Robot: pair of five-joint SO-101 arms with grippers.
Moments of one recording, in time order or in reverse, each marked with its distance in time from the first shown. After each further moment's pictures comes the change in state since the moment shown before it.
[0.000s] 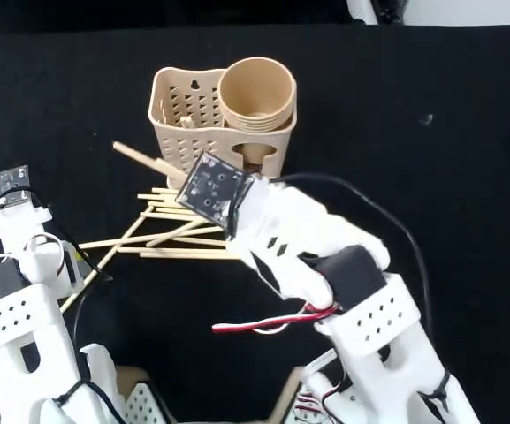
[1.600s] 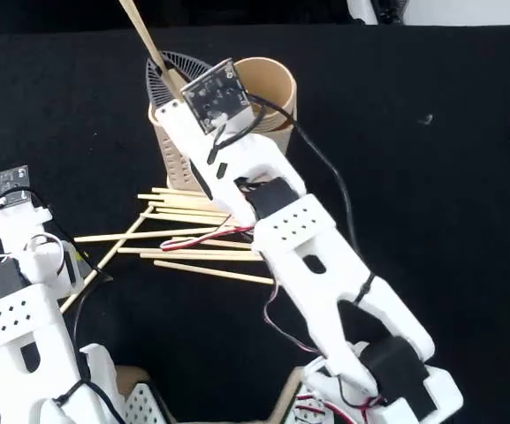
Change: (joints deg) left arm 0.0 0.0 0.0 0.0 0.0; right arm -0.1 33.6 -4.8 -70.9 -21.0
